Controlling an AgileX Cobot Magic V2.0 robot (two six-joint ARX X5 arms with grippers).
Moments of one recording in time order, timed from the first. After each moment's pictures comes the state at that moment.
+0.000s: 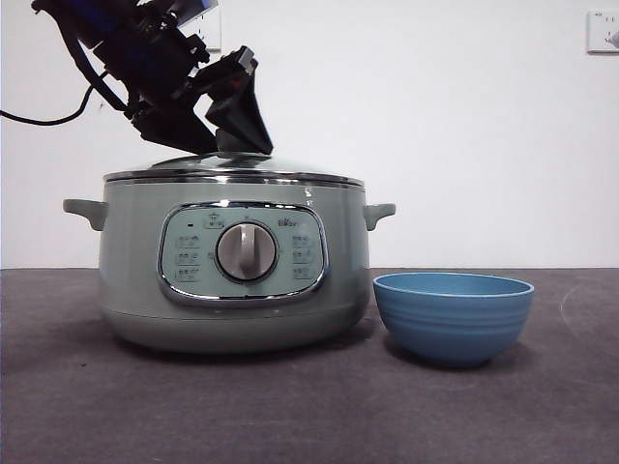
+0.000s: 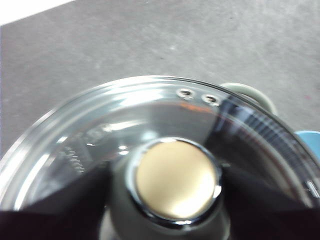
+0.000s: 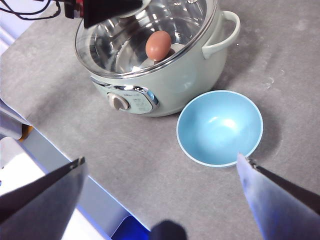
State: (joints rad) left arm -0.43 1.55 1.13 -0.14 0.22 0.12; right arm 0.20 0.81 0.96 -0.89 -0.54 -0.10
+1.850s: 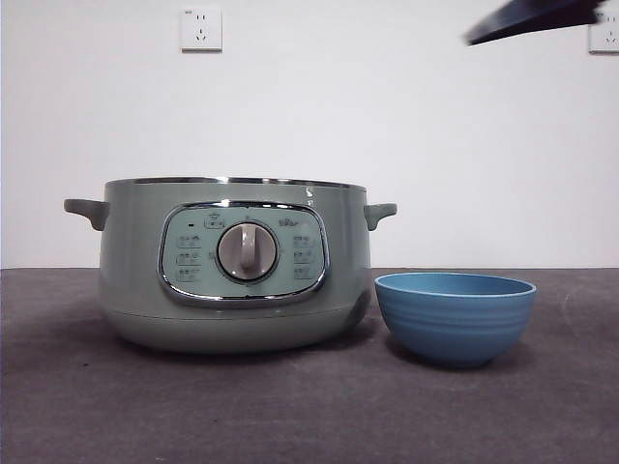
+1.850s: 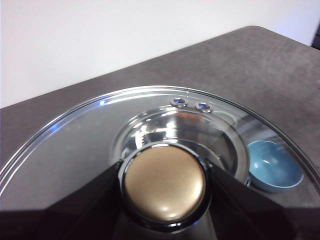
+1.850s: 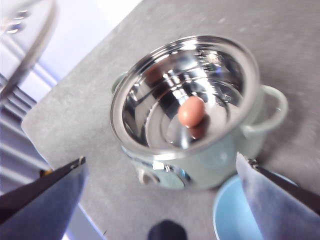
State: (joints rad) left arm -0.43 0.73 1.13 -0.72 0.03 0.05; right arm 0.43 1.09 1.06 -0.51 -0.47 0.12
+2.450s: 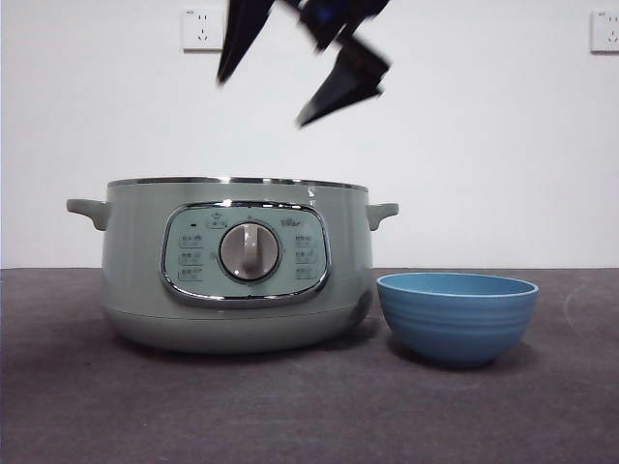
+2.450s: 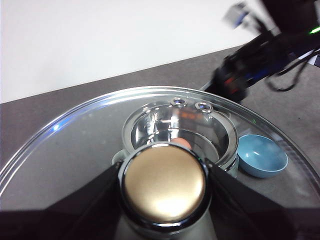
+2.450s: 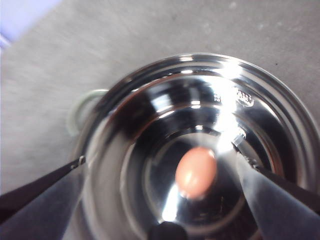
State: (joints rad) left arm -0.43 0.48 1.13 -0.94 0.00 0.00; right arm 0.68 1.78 1.63 -0.57 -0.18 0.09
